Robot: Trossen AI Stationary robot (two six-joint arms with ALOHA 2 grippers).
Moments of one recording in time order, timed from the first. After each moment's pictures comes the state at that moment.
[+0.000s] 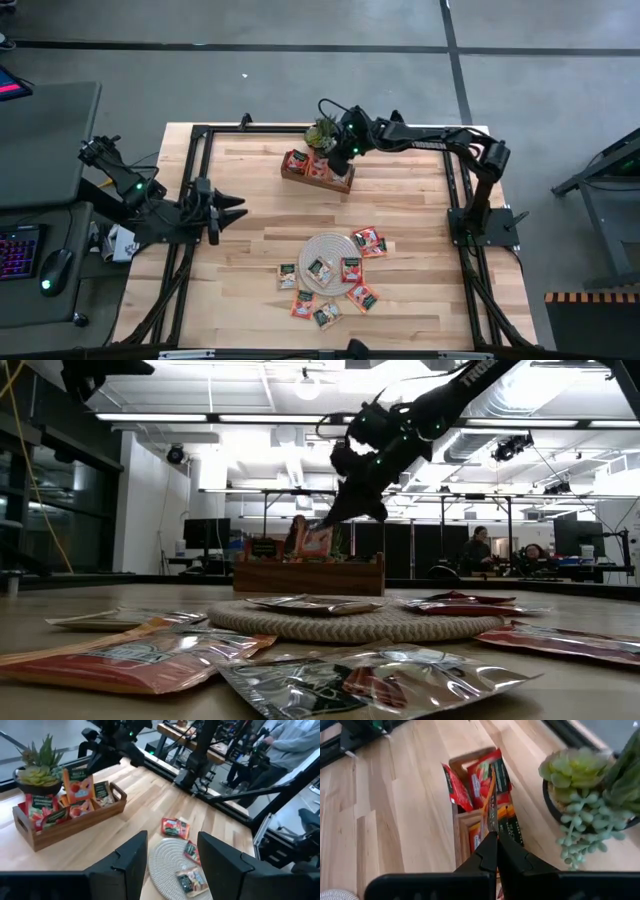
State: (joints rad) left arm -0.69 0.60 0.71 -0.52 -0.89 -0.78; right arm -0.51 1.84 1.28 -0.18 -0.29 0.12
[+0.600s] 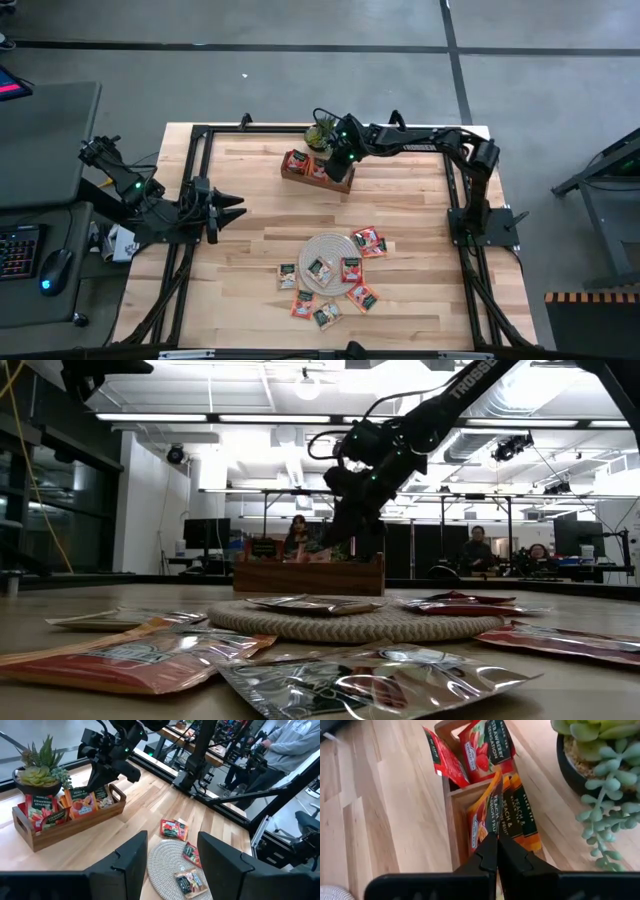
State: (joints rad) left arm -0.69 0.58 0.70 -0.52 -0.89 -0.78; right arm -0.50 1.91 1.28 -0.19 -0.30 0.18
